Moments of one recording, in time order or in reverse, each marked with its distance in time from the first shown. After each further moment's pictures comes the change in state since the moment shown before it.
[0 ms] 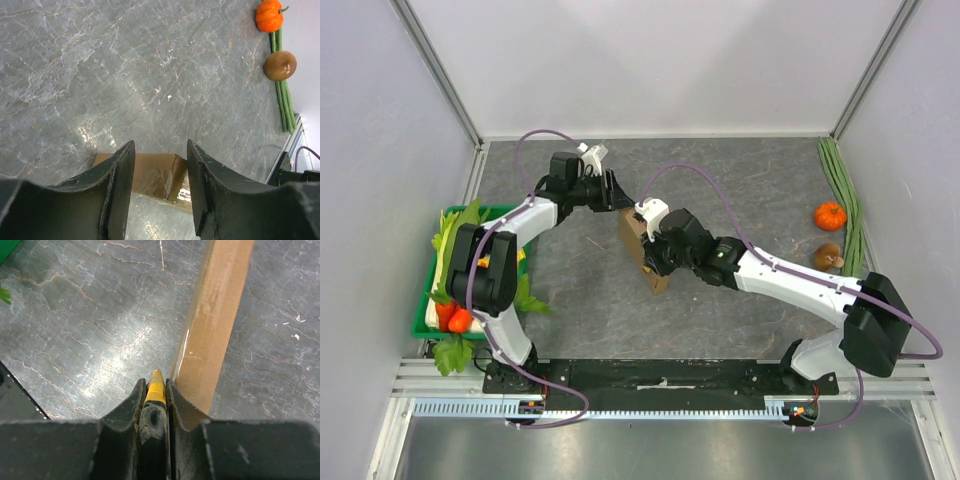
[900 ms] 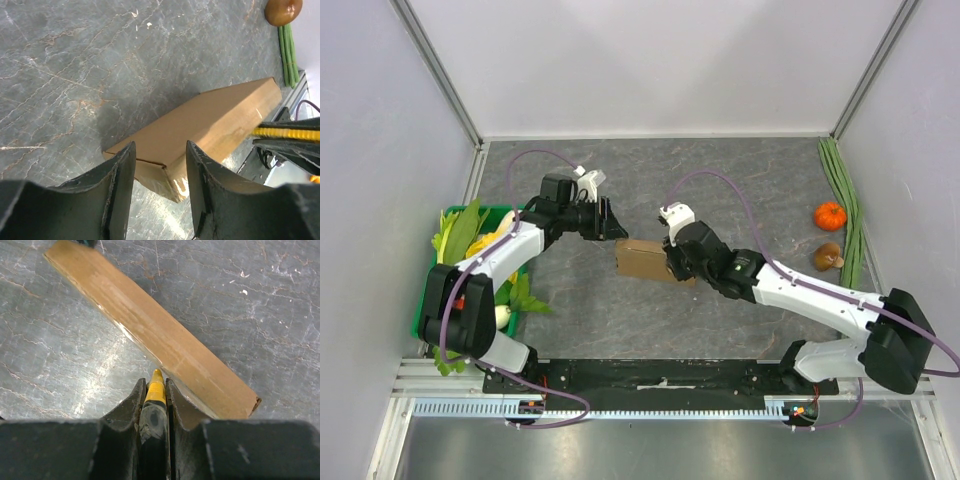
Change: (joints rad) left arm -0.029 -0.298 -0.227 -0.201 -0.016 0.086; right arm 0.000 -0.129 -0.135 -0.022 0.202 0.081
